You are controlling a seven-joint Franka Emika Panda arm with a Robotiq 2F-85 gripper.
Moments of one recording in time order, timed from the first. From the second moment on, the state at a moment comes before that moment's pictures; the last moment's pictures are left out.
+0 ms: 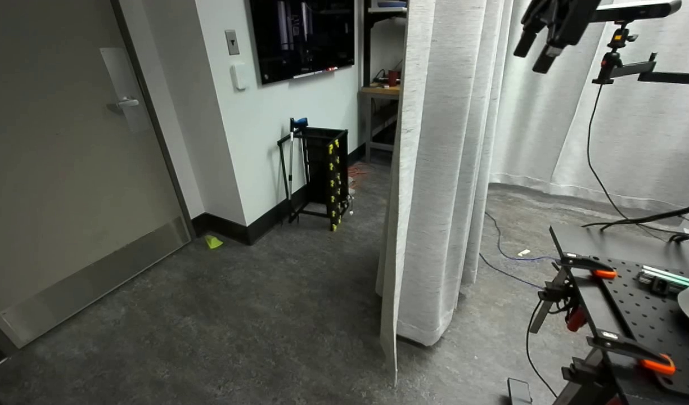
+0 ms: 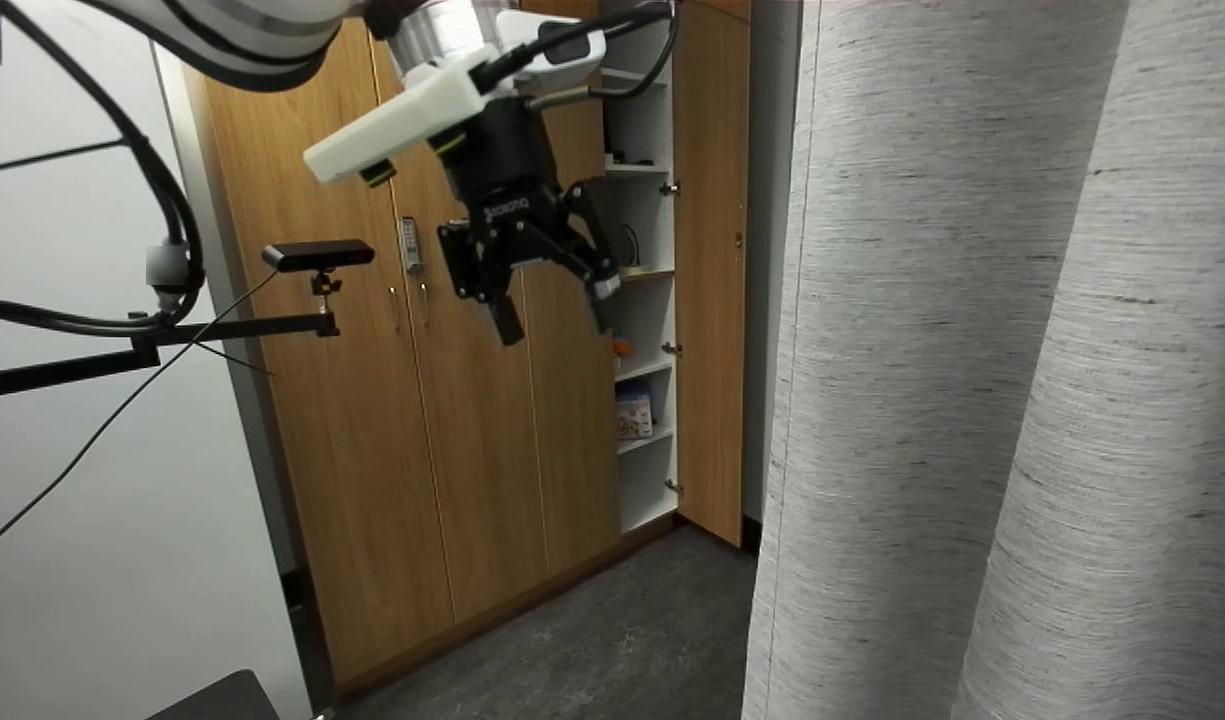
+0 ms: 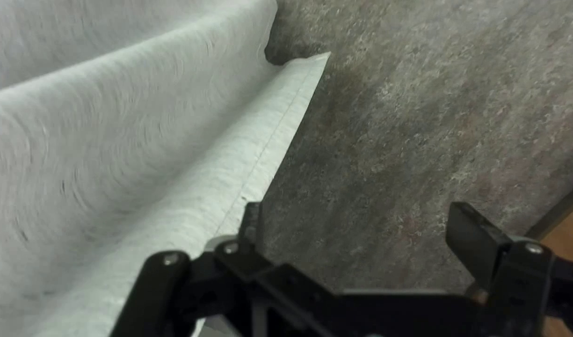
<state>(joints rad) -0.04 -0.71 -0.12 -2.51 -0.21 2.06 -0.30</state>
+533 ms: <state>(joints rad) -0.02 -0.27 0.01 -2.09 -0.21 2.08 -0.13</state>
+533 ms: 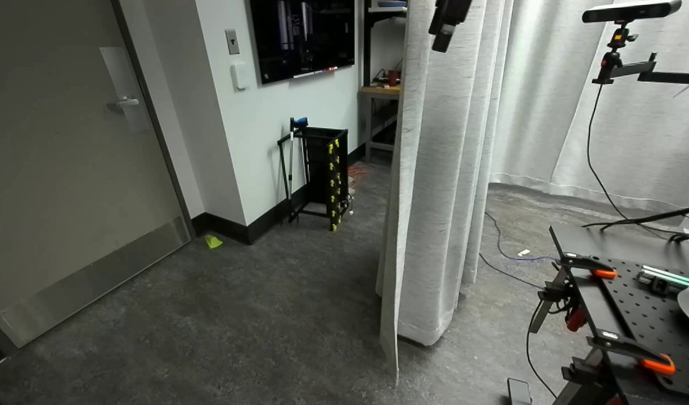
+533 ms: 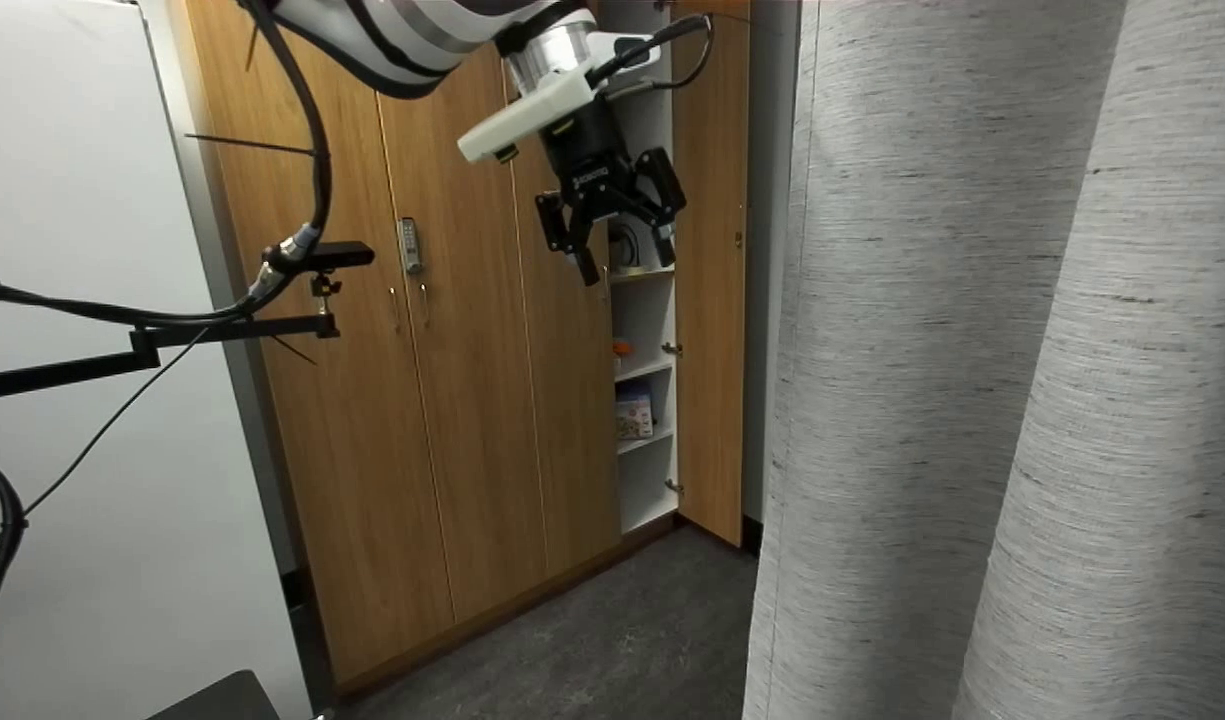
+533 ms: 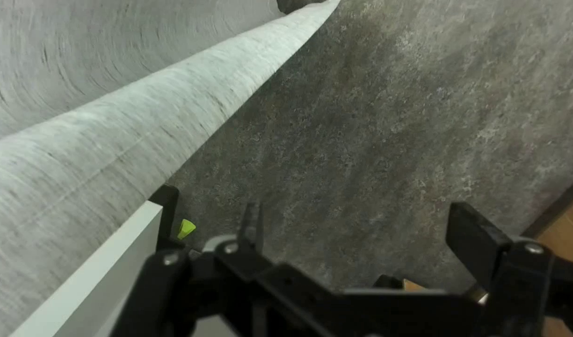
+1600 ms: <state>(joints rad) -0.01 0.06 0.02 -1.72 -0.31 2.04 0.32</state>
